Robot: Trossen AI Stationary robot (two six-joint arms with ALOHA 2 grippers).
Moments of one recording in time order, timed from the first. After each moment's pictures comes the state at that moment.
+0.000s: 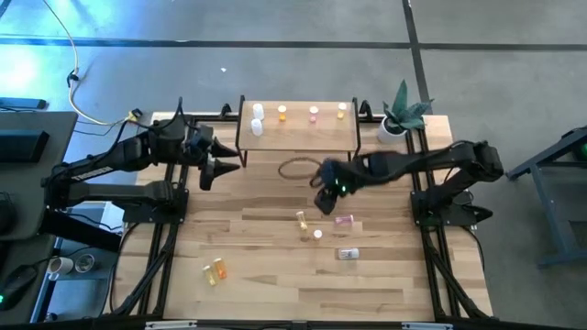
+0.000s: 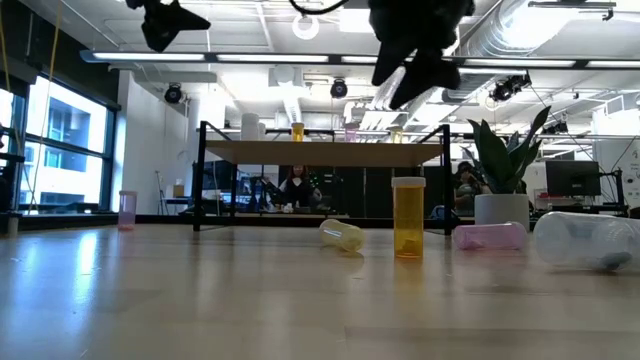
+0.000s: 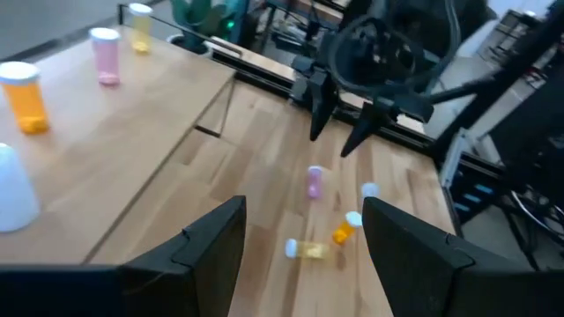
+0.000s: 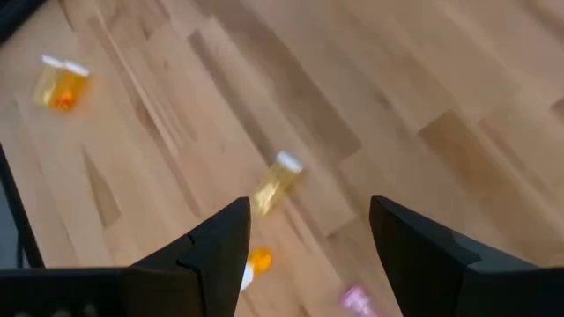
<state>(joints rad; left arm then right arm) 0.41 0.74 0.86 -0.50 0.20 -0.26 0.06 1.53 1.27 -0.72 0.06 0.69</state>
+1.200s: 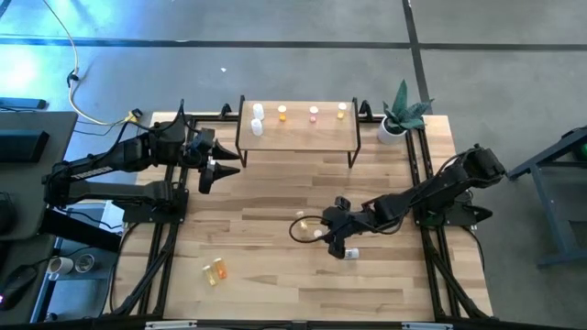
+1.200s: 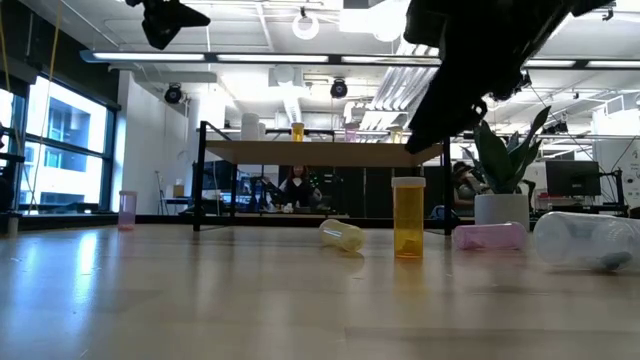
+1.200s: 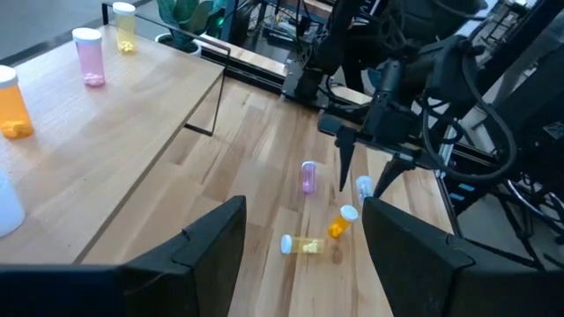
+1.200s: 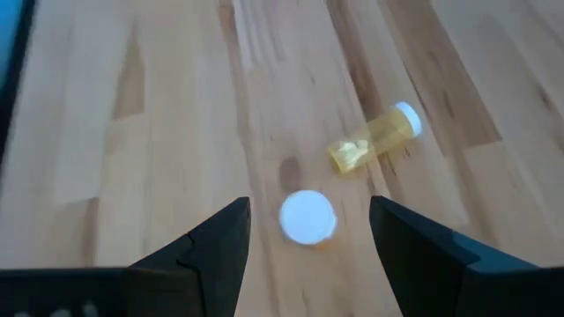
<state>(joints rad) 0.38 0.74 0.86 -0.50 0.20 -0.24 0.36 1.54 0.88 -0.17 0.24 0.49</state>
